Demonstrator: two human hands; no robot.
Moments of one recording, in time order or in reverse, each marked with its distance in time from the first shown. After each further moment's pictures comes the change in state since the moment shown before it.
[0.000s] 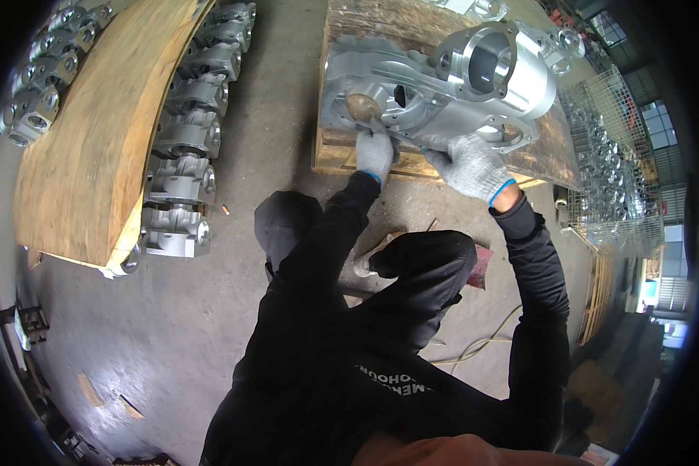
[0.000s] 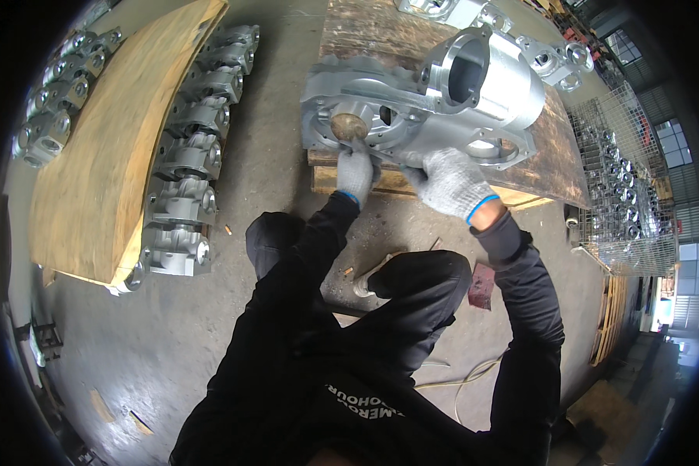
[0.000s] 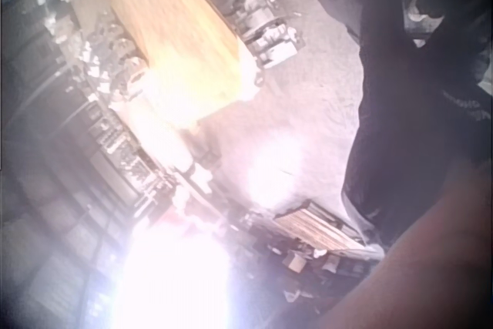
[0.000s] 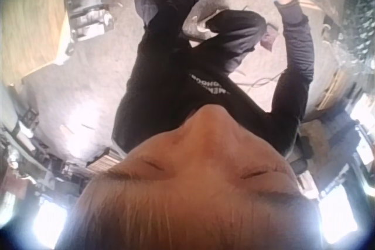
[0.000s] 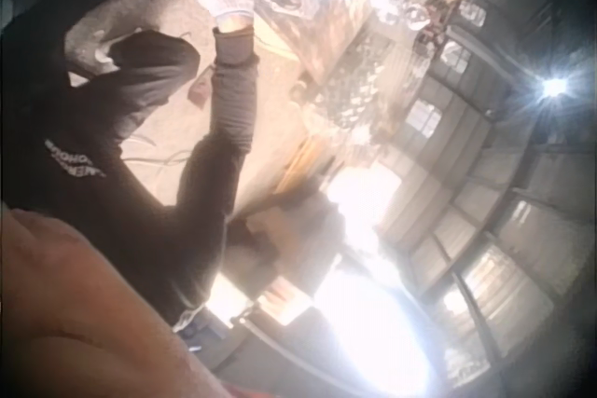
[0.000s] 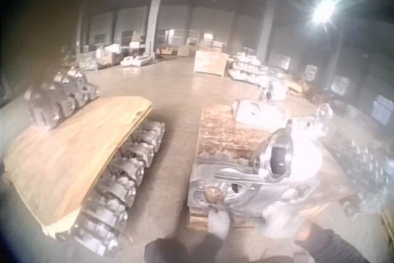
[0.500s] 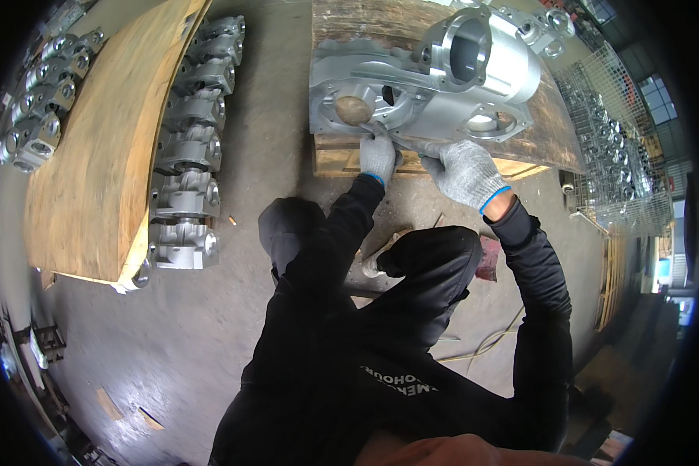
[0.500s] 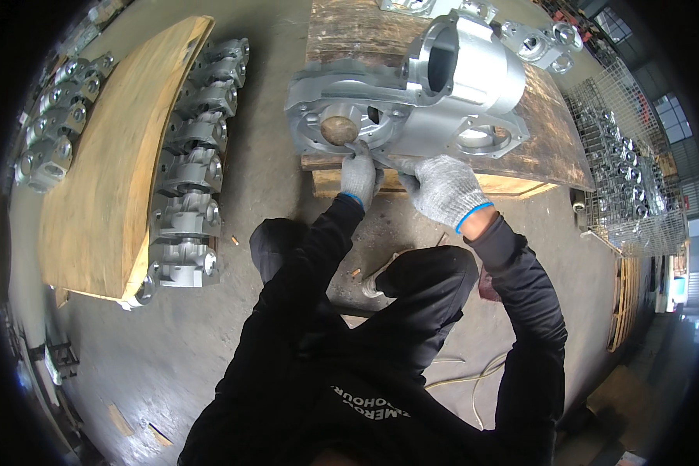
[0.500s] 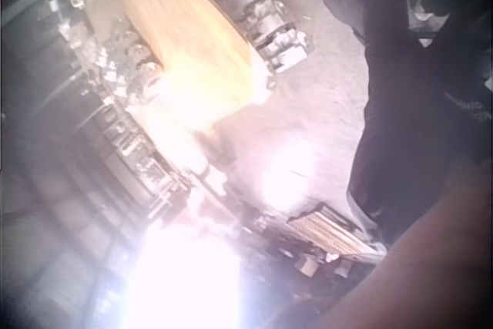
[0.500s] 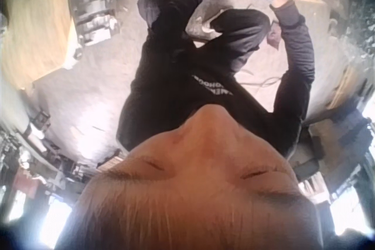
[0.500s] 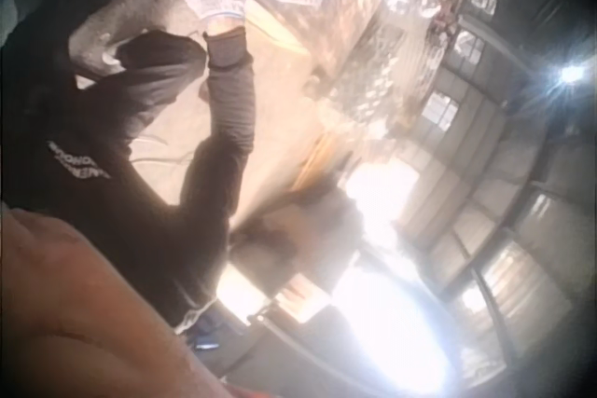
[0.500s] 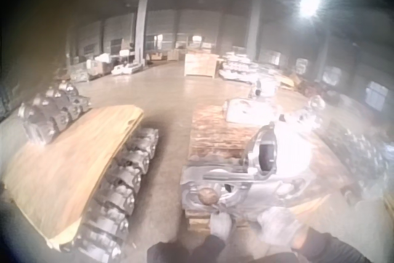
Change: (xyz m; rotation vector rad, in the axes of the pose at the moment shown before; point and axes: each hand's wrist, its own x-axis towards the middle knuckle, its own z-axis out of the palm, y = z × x) left_hand -0.011 0.000 0.009 0.006 -0.069 -0.074; right_hand -0.022 -0.006 0.026 -0.115 0.120 0.108
